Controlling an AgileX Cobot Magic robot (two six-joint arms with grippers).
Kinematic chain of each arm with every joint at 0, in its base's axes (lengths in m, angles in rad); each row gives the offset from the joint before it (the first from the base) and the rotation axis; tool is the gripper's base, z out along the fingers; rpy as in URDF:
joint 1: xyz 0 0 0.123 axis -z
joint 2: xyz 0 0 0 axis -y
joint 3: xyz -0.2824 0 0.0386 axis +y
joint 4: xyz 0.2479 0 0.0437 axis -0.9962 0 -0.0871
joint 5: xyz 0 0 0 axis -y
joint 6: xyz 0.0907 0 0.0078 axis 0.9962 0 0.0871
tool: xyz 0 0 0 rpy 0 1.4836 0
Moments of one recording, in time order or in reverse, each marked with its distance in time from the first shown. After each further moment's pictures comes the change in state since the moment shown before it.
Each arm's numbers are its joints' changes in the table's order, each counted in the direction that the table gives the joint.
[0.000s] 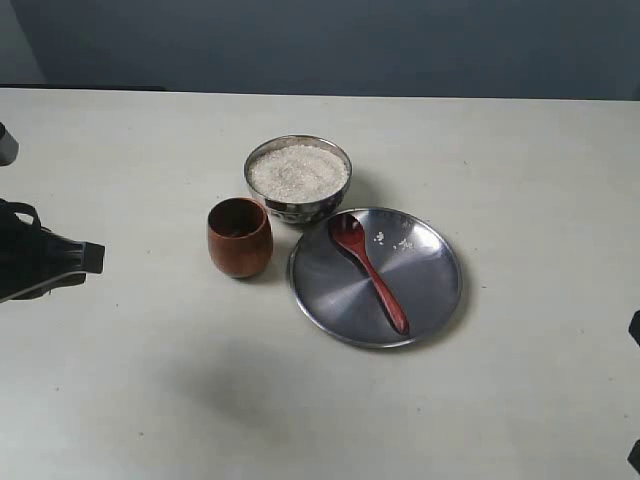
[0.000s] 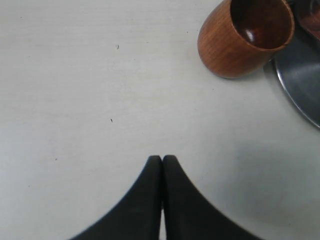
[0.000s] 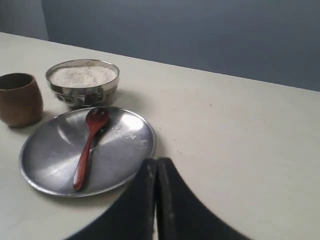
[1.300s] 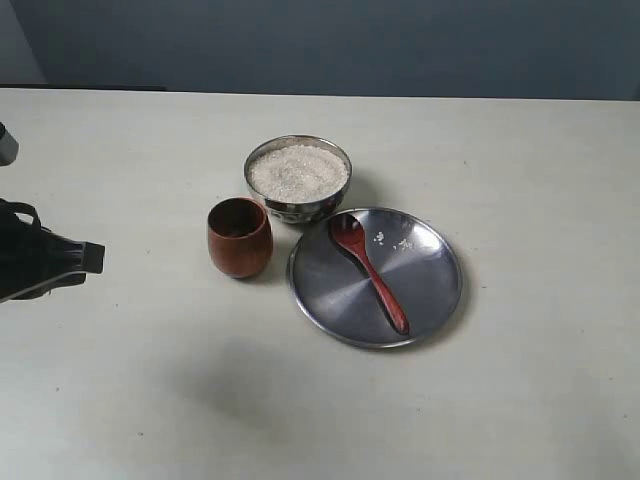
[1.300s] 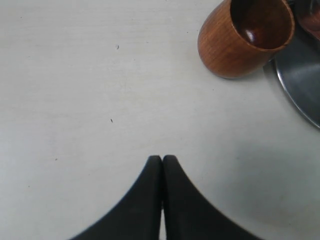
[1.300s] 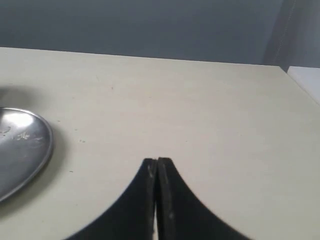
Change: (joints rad) left arm 0.000 0.000 0.000 0.000 0.000 0.000; right arm 0.372 0.001 0.001 -0.017 -0.043 -0.050
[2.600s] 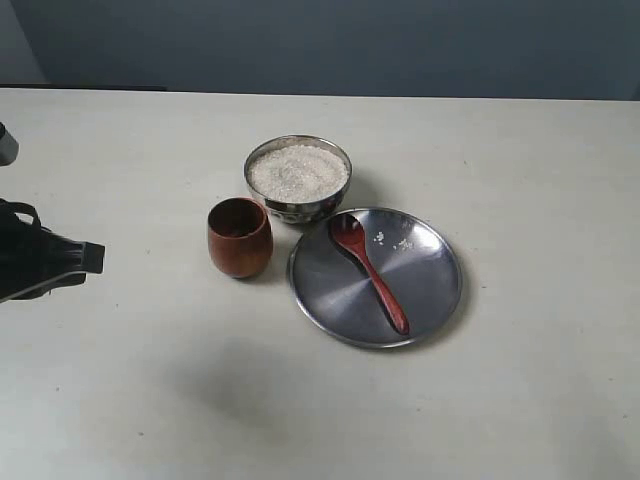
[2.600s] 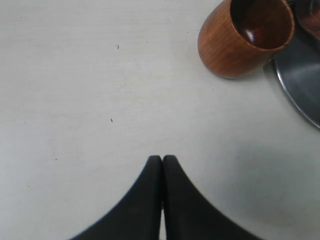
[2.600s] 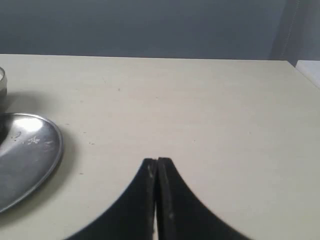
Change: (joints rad) left arm 0.000 0.000 0.000 0.000 0.000 0.000; right arm 0.000 0.000 0.000 -0.045 0.000 0.000
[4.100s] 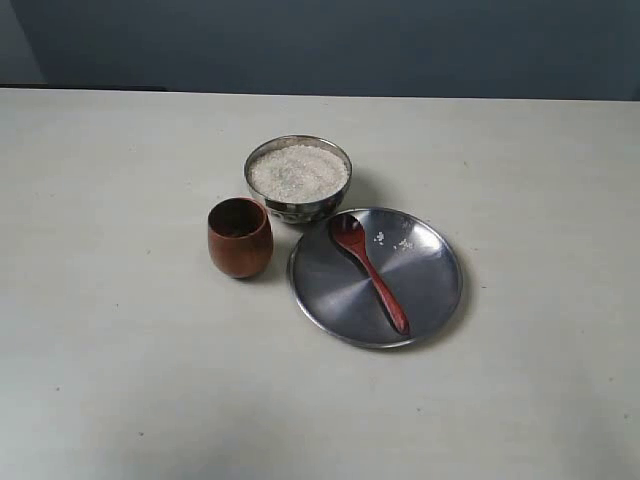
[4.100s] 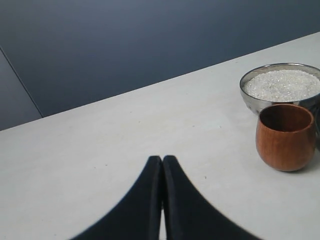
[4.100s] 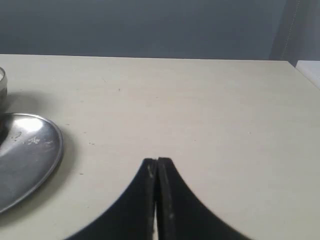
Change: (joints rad) left arm 0.000 0.825 0.432 -0.393 0.410 0.031; right arm 0.000 0.000 0.000 0.000 0.000 0.000
